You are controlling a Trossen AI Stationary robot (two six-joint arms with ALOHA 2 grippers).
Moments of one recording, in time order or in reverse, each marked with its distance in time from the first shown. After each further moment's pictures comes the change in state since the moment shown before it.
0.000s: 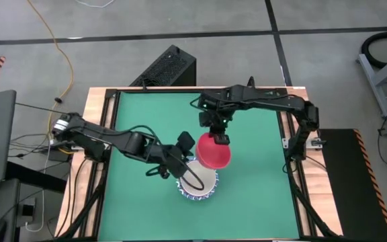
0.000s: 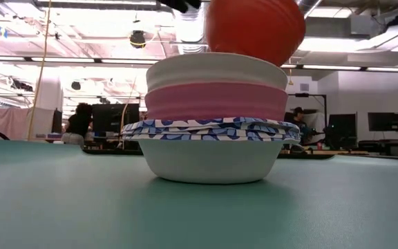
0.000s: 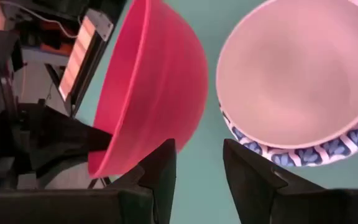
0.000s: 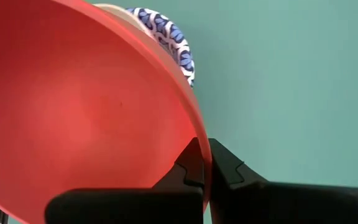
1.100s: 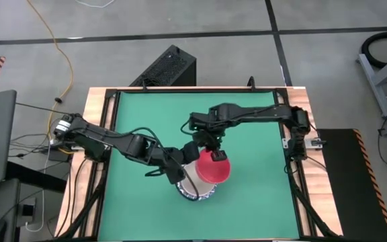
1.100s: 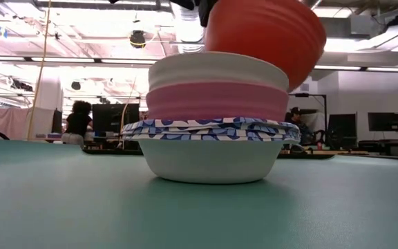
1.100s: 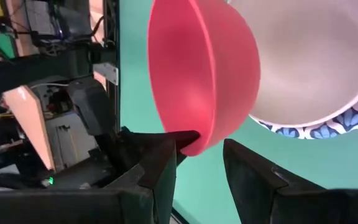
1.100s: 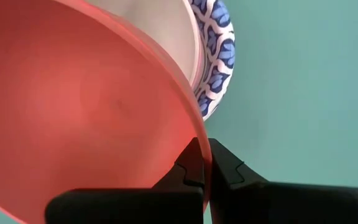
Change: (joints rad) left arm -0.010 0.029 0.017 0.042 -0.006 0.439; right arm 0.144 0.110 -0.001 0.017 0.056 -0.055
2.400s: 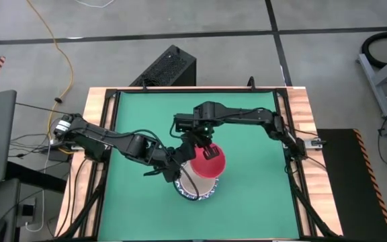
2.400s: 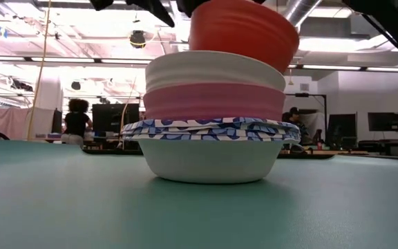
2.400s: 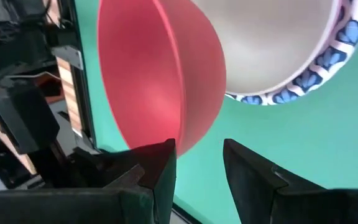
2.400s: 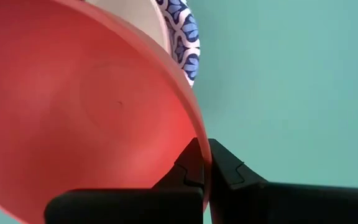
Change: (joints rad) left arm 0.005 0.000 -0.002 -0.141 -0.037 0.009; right arm 0.039 0.294 0.566 -0.369 0.181 -0.150
